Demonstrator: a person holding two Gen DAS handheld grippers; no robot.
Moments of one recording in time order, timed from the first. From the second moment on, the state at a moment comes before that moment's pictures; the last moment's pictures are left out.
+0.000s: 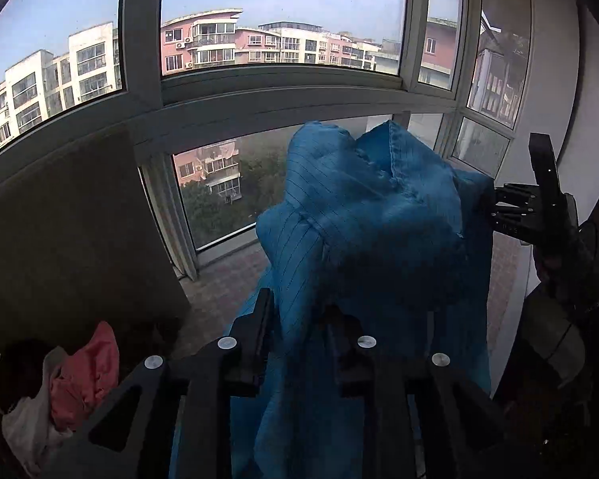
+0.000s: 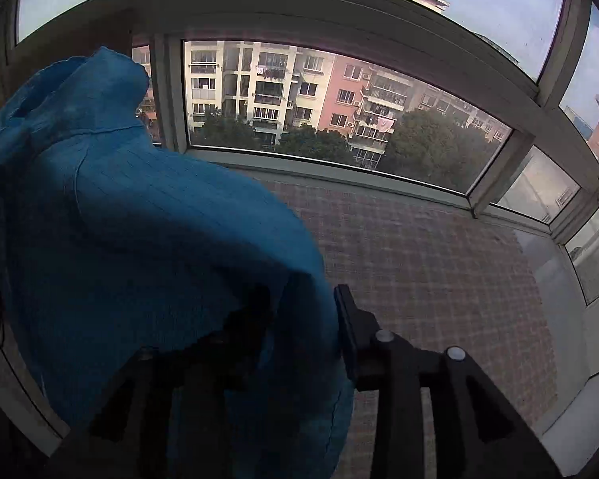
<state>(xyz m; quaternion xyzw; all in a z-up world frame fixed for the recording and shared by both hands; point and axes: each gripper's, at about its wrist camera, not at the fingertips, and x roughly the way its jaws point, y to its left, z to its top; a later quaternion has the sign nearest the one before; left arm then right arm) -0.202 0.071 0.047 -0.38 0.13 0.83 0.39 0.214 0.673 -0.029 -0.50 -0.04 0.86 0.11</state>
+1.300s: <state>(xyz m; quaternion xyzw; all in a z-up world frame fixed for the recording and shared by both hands) -0.140 0.023 -0.131 -0.54 0.03 0.74 0.40 0.360 0.840 -0.087 -0.47 0.06 0.82 0.31</state>
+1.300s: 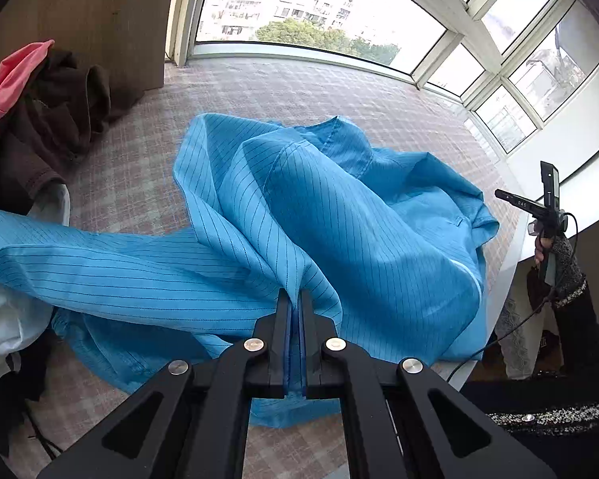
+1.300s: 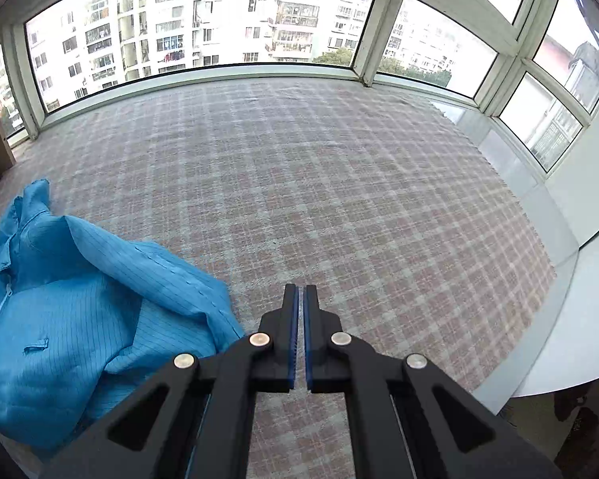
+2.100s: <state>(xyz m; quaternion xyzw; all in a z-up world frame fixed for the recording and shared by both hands) -0.241 0.051 -0.235 -0.62 0.01 0.71 0.33 0.197 0.732 -0.174 -0.56 -0.07 0.83 0.01</state>
